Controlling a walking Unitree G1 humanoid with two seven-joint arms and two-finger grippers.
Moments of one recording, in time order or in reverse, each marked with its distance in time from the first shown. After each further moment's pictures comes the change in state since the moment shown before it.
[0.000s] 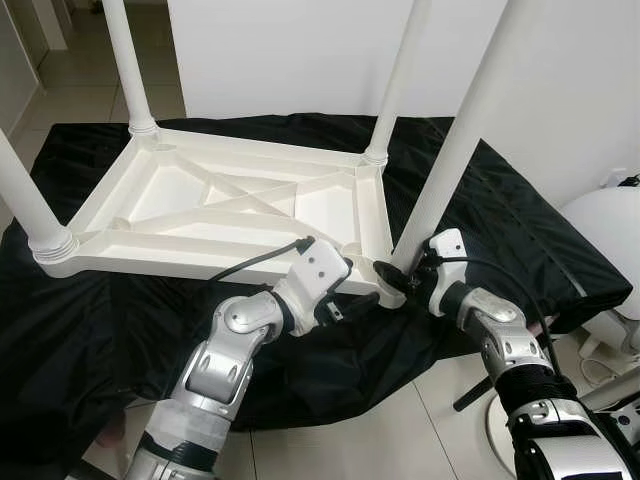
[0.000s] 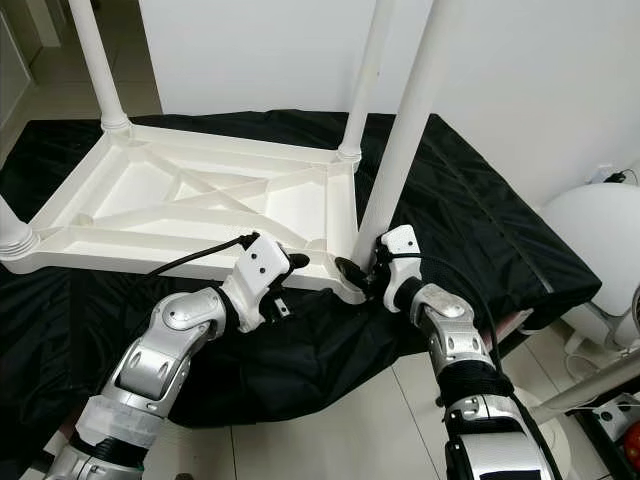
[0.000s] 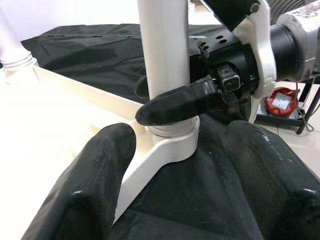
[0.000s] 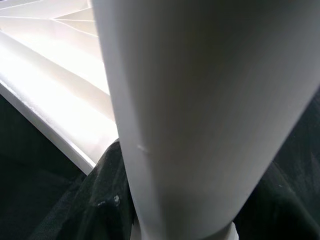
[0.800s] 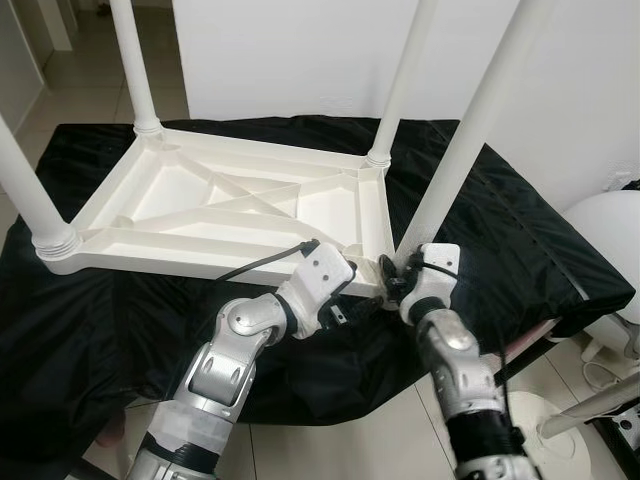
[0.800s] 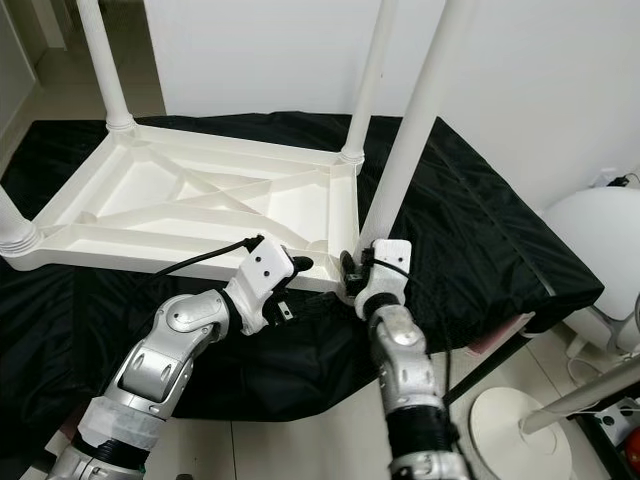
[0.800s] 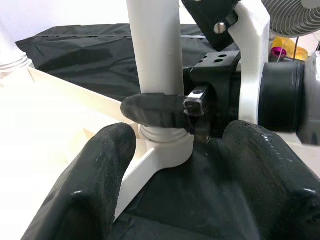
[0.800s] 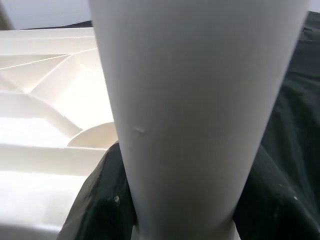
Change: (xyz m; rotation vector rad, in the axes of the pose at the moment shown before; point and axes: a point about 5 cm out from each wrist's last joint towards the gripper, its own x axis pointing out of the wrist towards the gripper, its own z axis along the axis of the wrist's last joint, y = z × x) left arm 0.002 -0.004 0.000 0.005 0.001 -0.017; right arm 0.010 0.054 0.003 0.247 -0.098 -0.647
